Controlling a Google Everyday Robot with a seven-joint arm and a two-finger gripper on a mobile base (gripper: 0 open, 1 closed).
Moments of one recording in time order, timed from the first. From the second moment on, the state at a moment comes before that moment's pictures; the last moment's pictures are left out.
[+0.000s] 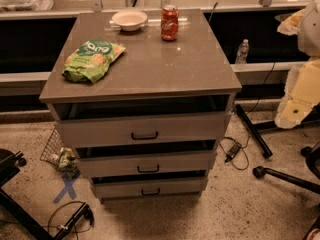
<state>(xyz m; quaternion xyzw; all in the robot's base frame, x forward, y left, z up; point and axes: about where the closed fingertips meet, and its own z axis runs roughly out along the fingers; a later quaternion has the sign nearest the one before) 0.438 -0.211 0.994 -0.60 0.78 -0.06 0.19</state>
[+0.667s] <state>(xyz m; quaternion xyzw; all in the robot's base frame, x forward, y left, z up) 0.442 -0.211 0.985 -0.60 0.77 -0.05 0.20</state>
